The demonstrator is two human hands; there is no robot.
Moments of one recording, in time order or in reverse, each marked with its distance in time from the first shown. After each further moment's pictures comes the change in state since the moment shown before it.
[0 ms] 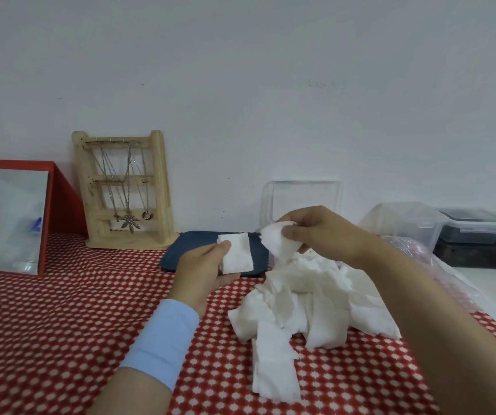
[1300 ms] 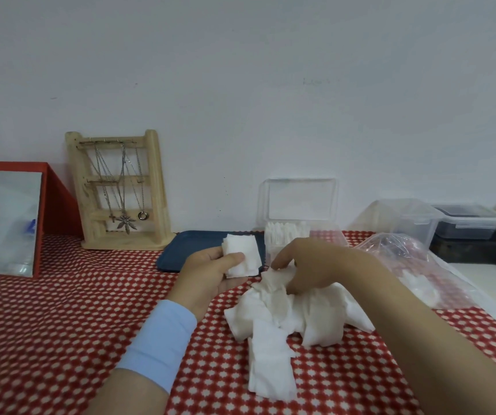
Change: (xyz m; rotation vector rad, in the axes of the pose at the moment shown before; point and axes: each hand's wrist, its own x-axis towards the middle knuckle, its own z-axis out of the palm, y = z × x) left_hand 0.005 -0.008 0.004 0.038 -0.140 -0.052; right_hand 0.001 0.016 0.021 -0.768 -0.274 0.126
